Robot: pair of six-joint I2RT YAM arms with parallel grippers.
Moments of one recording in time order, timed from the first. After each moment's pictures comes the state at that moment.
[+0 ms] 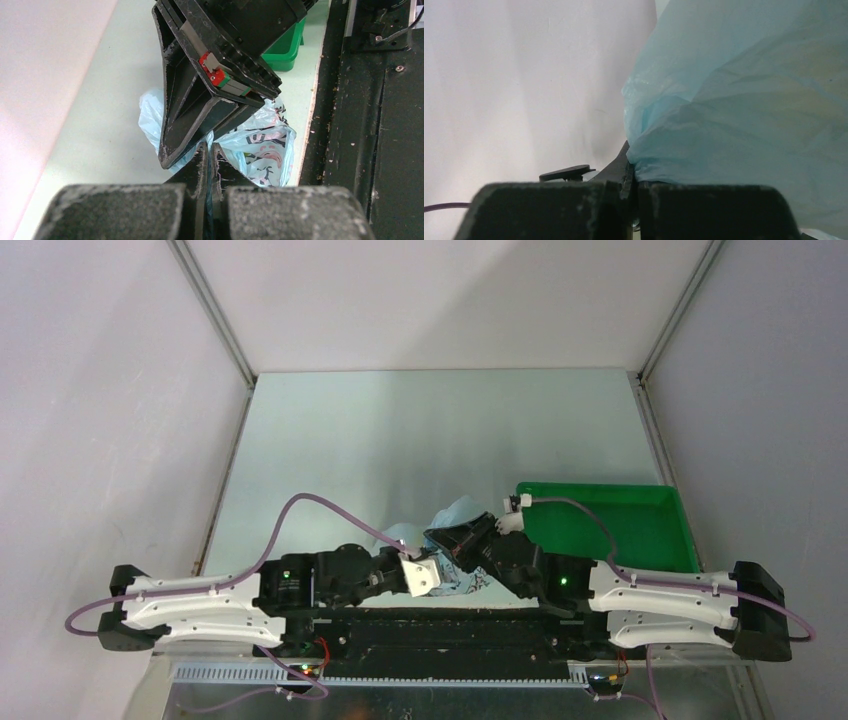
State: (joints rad) left arm -1.45 0.78 0.74 -0.25 -0.31 0.37; right arm 1.31 1.00 0.63 0.11 0.53 1.64
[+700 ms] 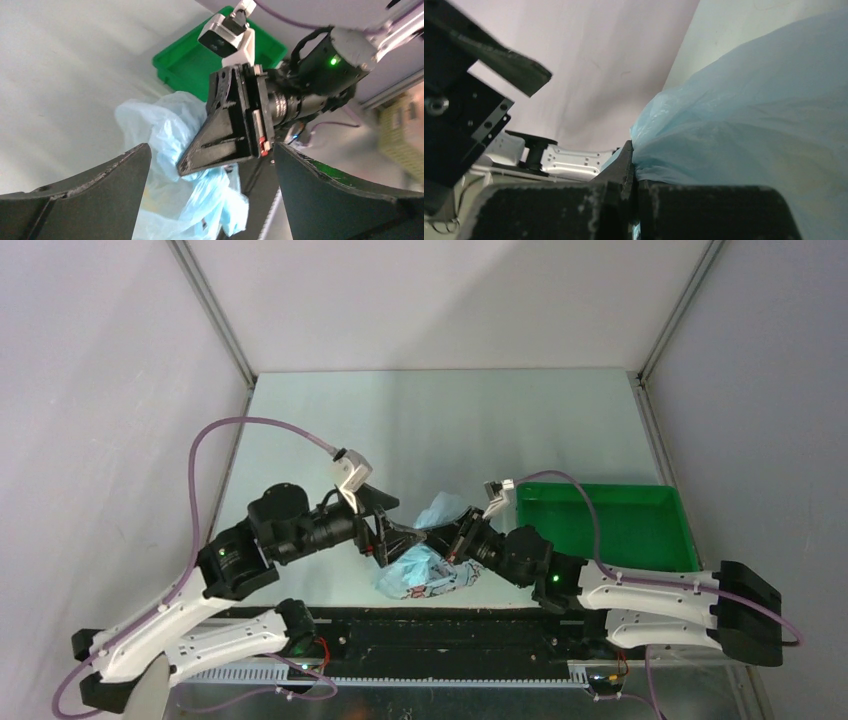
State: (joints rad) left arm -1.03 0.73 1.04 -0.52 0.04 -0.26; right arm 1.23 1.04 0.55 0.50 0.28 1.11
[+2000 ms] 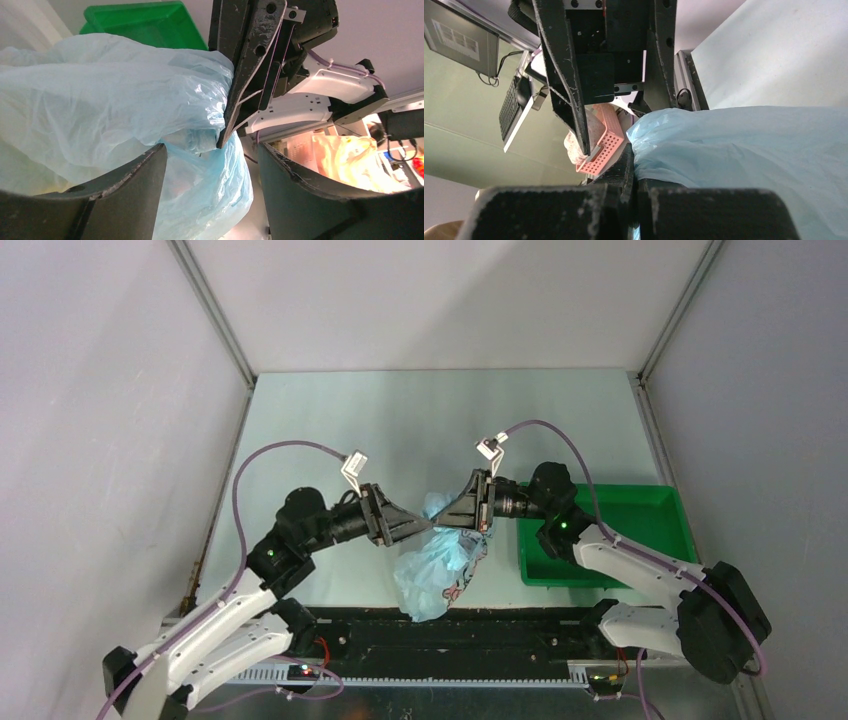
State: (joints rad) left arm -0.69 0.71 0.61 0.01 0.47 -0.90; right arm 0.71 1.17 0.65 0.63 -0.82 0.94
